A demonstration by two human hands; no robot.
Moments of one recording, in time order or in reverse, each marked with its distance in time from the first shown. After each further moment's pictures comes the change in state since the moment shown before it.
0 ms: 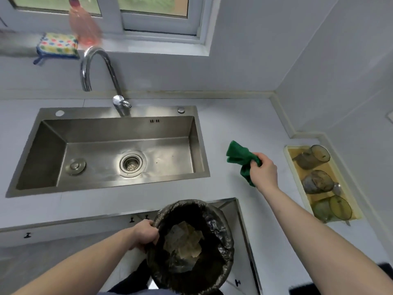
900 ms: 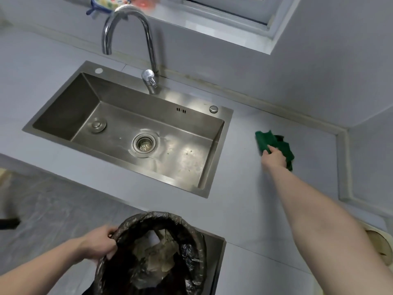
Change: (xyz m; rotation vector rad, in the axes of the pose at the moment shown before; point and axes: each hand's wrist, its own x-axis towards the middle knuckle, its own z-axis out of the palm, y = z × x) left_hand 0.007 -0.003 0.042 -0.206 0.141 -0.172; right_hand 0.267 0.011 0.115 -0.365 -0.400 -0.014
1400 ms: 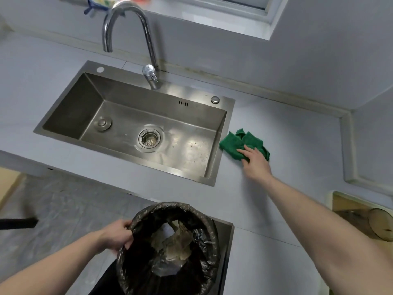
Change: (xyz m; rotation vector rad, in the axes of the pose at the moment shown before) left_hand -0.011 0.008 0.009 0.005 -0.042 -0.030; right_hand -0.076 0.014 0.044 -0.264 -0.211 -0.477
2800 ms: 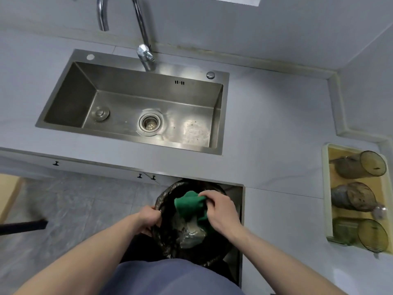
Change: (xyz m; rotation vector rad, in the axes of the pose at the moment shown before) left_hand 0.014 -0.025 0.045 -0.151 0.043 -0.028; right_hand -0.245 -0.132 0.129 0.361 -0.015 0.017
